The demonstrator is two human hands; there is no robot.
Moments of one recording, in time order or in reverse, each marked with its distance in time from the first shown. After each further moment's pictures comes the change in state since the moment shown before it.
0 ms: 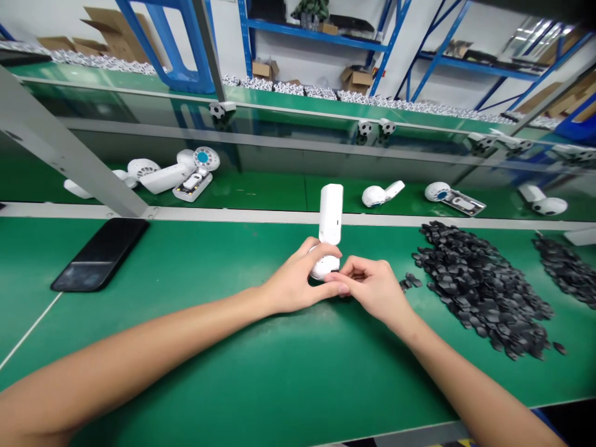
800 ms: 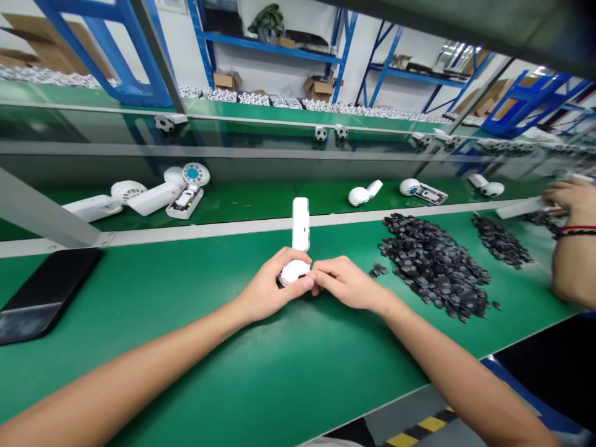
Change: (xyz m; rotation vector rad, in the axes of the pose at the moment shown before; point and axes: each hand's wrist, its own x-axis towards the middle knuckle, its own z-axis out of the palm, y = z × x) left_hand -0.002 -0.004 0.002 -0.174 -0.017 -0.018; right_hand 0.007 0.000 -0.021 -0.174 -0.291 -0.245
